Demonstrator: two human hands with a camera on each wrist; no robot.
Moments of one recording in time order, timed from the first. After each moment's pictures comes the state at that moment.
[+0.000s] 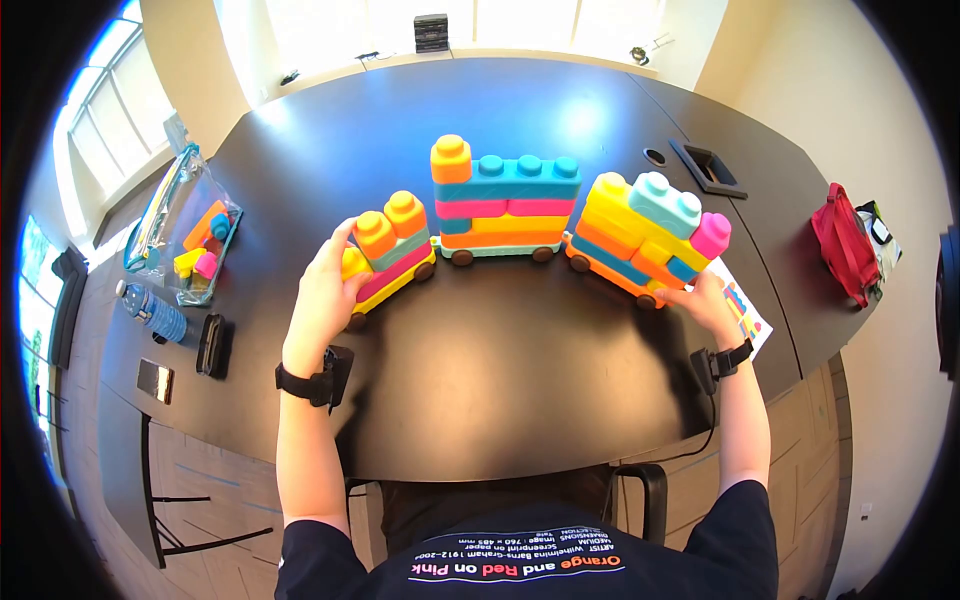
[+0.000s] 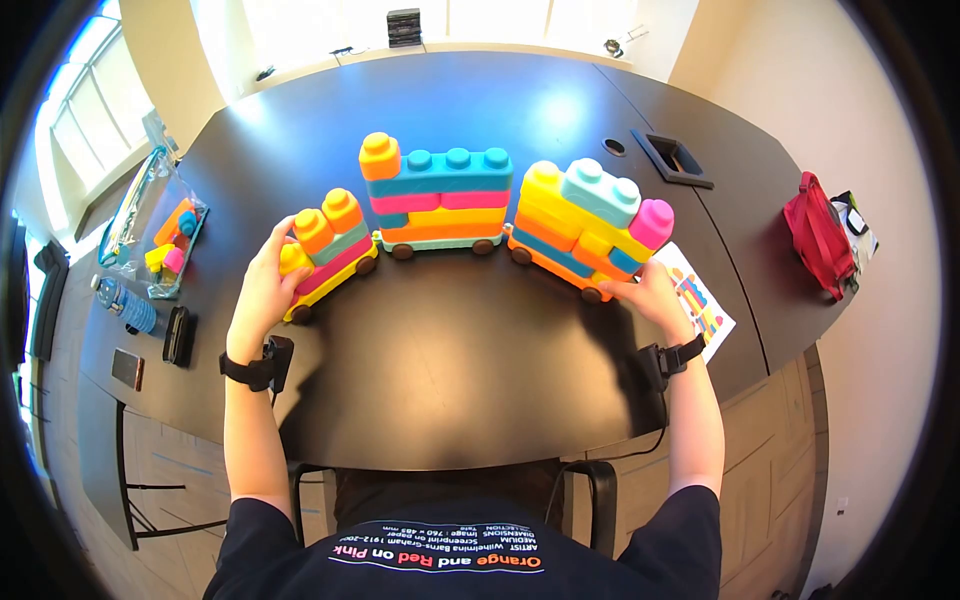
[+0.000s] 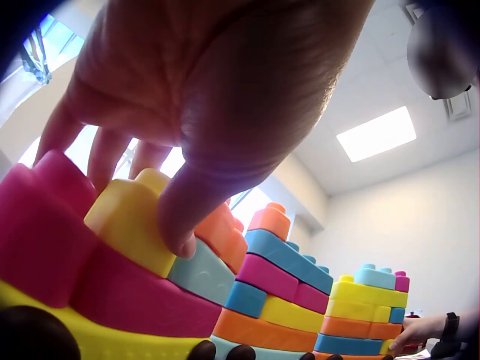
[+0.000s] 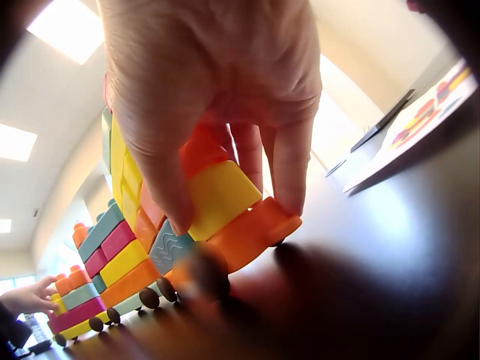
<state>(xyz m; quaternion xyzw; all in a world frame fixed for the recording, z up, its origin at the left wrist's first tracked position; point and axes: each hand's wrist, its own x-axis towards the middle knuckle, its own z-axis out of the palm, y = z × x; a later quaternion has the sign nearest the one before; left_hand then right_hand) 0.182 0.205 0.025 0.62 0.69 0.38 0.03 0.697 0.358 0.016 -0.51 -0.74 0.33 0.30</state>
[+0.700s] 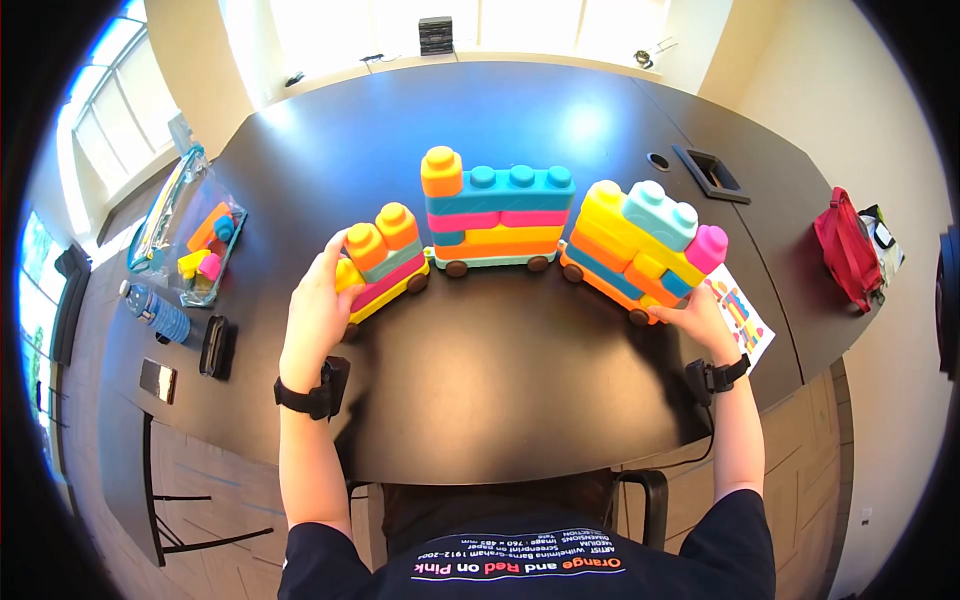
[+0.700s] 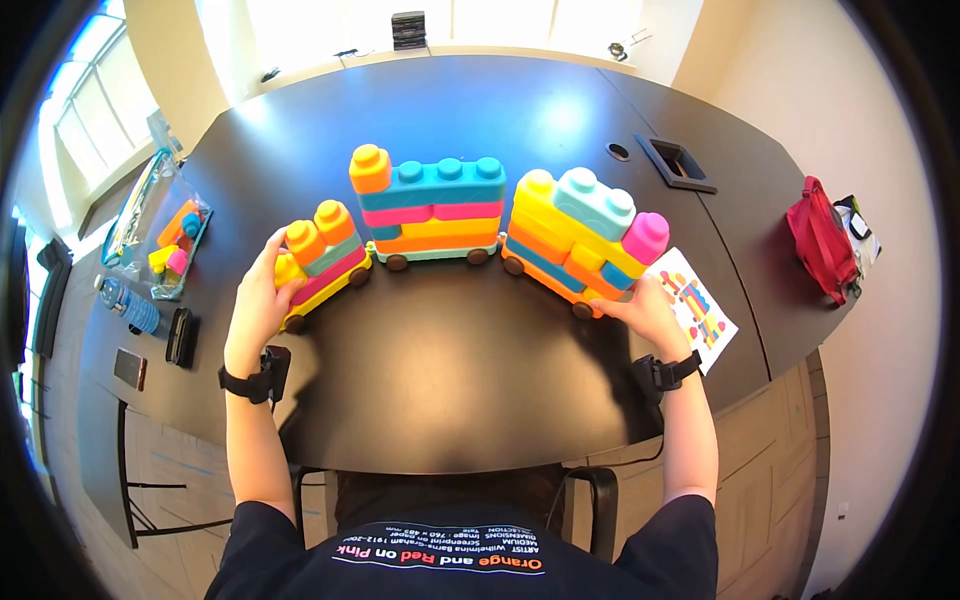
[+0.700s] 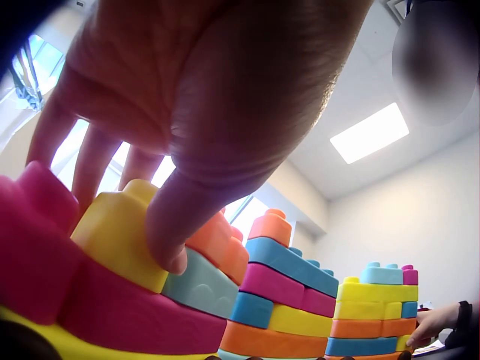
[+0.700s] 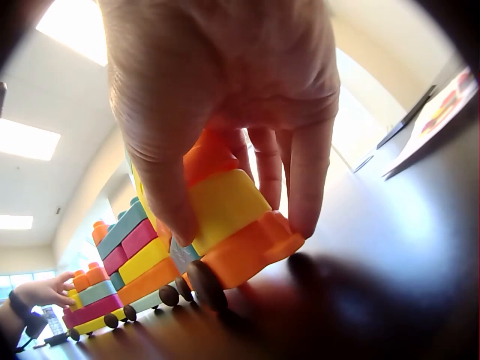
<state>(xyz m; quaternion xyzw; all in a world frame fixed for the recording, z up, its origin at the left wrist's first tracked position) 0.195 0.189 0.038 0.57 0.74 0.35 0.04 0.703 0.354 0.010 -0.48 -0.78 0.30 0.28</state>
